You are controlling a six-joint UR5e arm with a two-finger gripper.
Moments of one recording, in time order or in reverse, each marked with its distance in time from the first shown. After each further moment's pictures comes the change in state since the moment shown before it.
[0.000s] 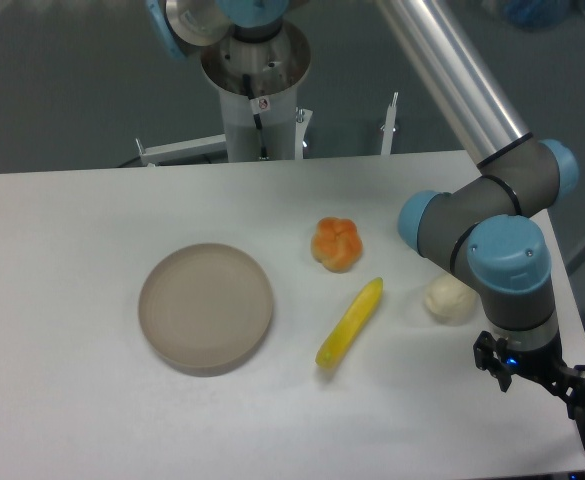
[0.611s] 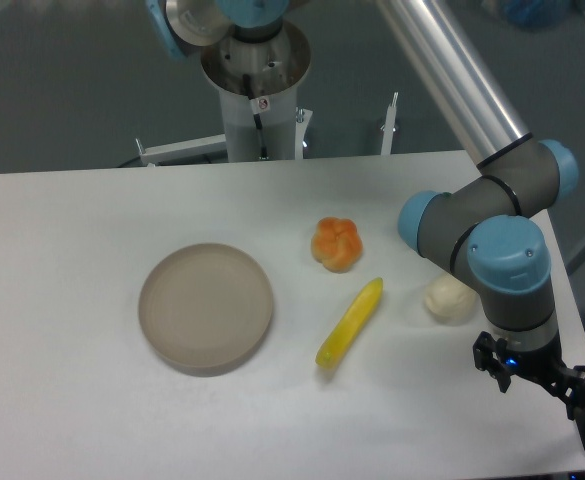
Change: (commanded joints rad) arm -0.002 0.000 -0.006 0.006 -0.001 -0.026
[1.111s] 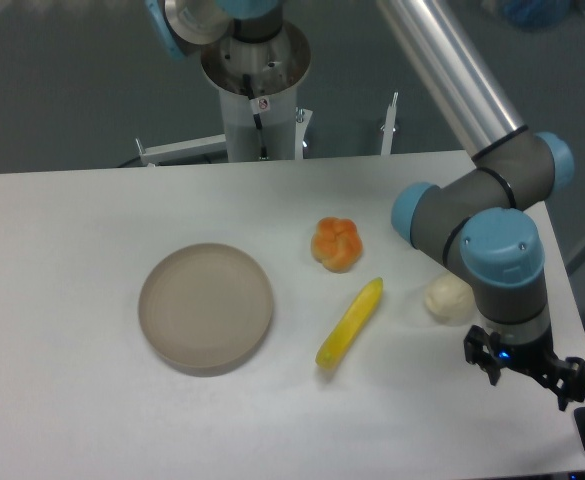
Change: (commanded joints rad) arm -0.009 0.110 -0.109 -0.138 -0.015 -0.116
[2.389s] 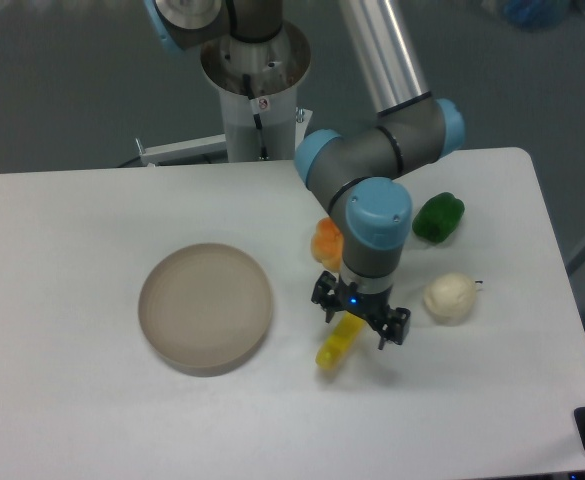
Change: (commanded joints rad) arm -0.107 0.161 -0.500 0.089 -0.196 -0.092
